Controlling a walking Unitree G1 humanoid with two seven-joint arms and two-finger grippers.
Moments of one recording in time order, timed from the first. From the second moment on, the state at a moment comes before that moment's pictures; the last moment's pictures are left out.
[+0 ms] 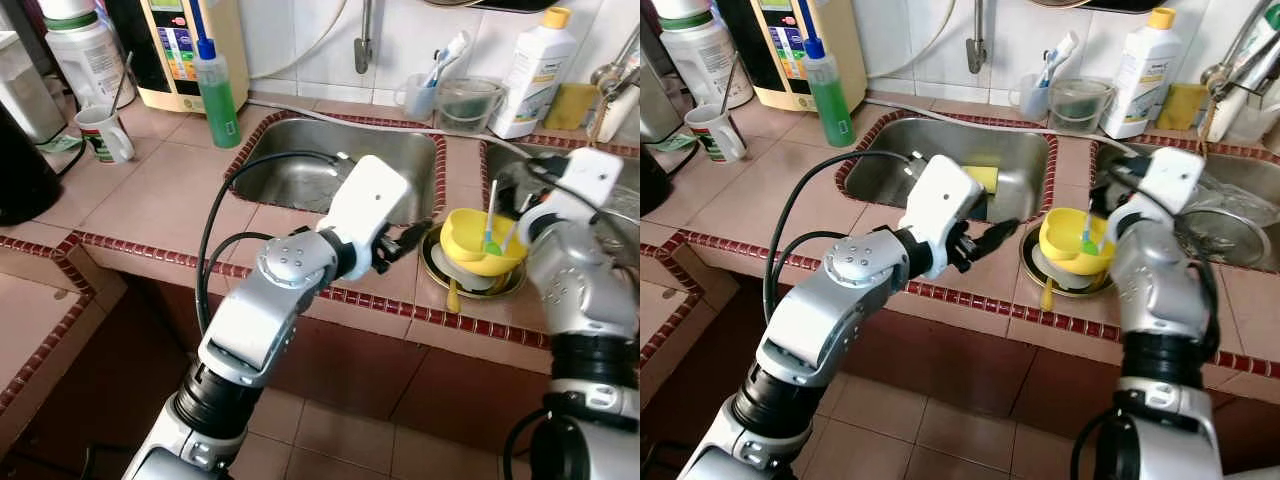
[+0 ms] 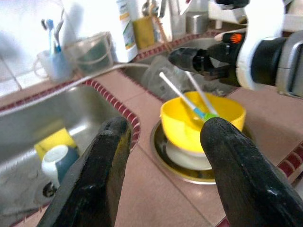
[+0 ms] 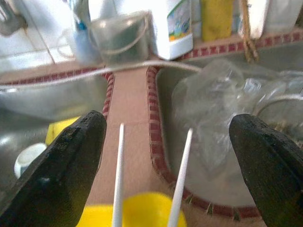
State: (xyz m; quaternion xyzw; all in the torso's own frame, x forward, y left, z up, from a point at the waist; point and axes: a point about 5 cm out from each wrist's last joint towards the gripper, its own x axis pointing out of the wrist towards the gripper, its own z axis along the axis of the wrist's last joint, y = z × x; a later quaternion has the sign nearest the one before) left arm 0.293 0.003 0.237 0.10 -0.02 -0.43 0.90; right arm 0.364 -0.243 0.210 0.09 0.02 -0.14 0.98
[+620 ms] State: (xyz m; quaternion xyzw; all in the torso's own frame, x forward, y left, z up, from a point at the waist) left arm 0.287 0.000 0.235 0.11 -0.01 -0.45 0.89; right arm 0.344 -0.261 0.185 0.13 0.04 -0.19 0.97
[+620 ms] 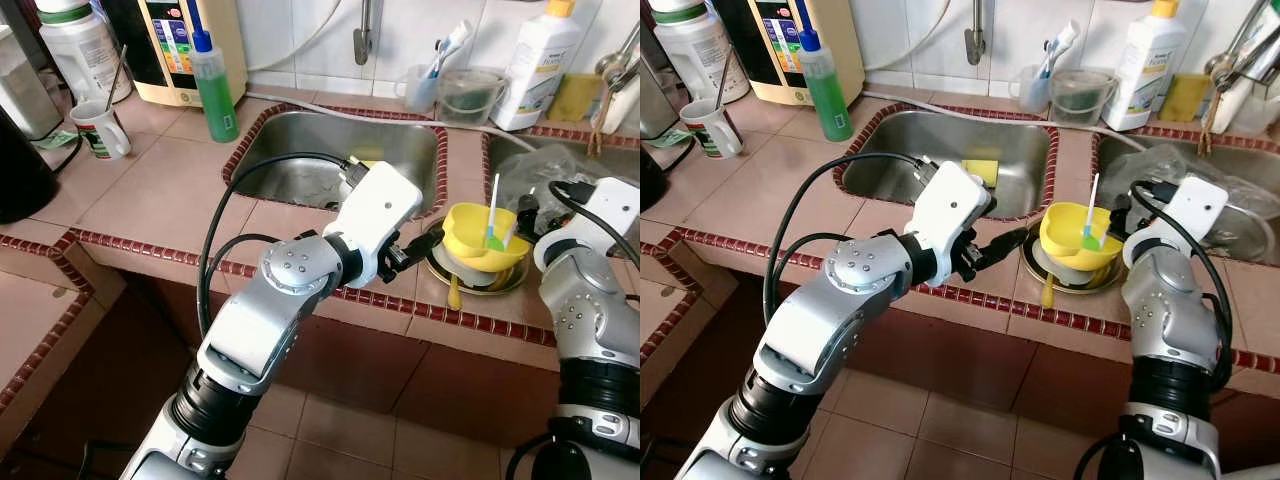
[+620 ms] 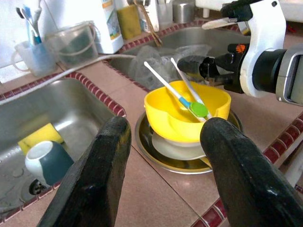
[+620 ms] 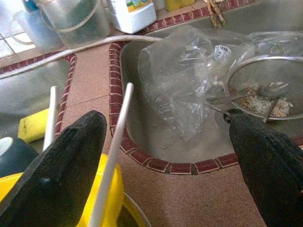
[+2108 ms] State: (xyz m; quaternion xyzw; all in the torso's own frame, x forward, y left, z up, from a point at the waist) left arm 0.280 -0.003 0.238 0.11 -0.01 -0.44 0.89; right arm 0.367 -0.269 0.209 0.20 0.02 -0.16 0.97
